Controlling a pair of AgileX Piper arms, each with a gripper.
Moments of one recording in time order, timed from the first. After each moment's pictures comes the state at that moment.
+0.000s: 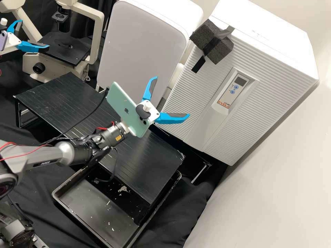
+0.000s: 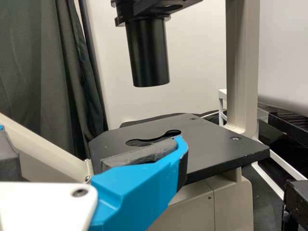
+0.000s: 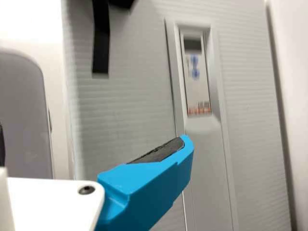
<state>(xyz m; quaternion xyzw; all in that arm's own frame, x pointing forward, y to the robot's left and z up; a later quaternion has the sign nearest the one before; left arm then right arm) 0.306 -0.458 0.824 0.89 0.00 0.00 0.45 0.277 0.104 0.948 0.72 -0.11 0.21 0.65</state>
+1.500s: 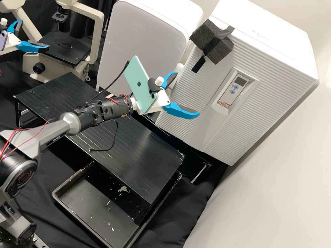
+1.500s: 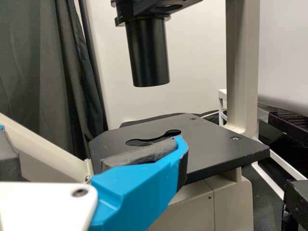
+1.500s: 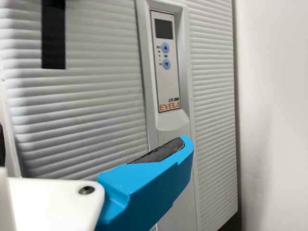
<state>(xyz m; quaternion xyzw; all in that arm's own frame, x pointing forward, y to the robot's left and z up) 0.306 -0.458 0.824 0.89 0.00 0.00 0.45 0.329 0.138 0.958 0.71 -0.23 0.13 0.65</state>
